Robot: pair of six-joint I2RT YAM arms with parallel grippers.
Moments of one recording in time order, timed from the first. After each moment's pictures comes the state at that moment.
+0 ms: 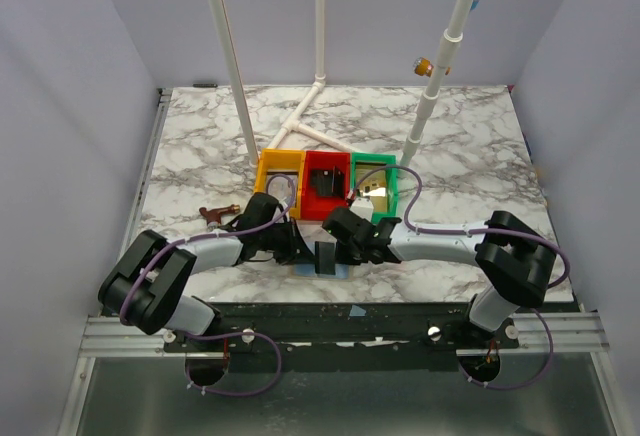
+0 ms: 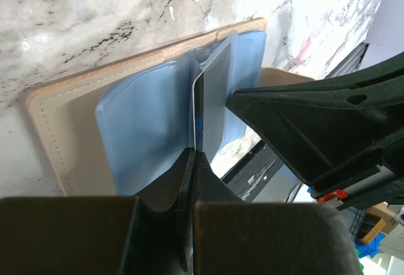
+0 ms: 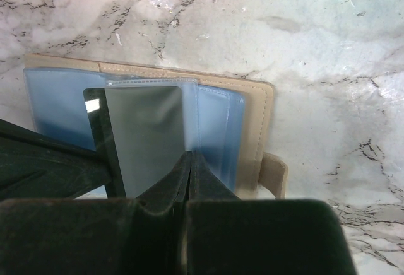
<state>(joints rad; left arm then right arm) -0.52 1.42 0.44 0.12 0.60 -0.86 1.05 1.65 0.90 -0.33 0.26 1.03</state>
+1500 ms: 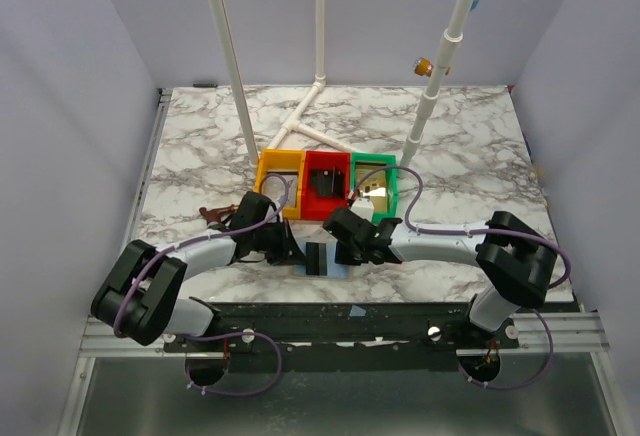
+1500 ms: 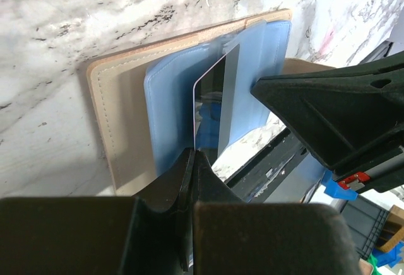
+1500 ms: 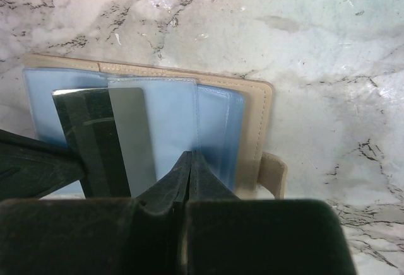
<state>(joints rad) -0.47 1.36 0.45 -0.02 0.60 -0.75 1.05 1.64 0.89 -0.33 0.26 1.03</state>
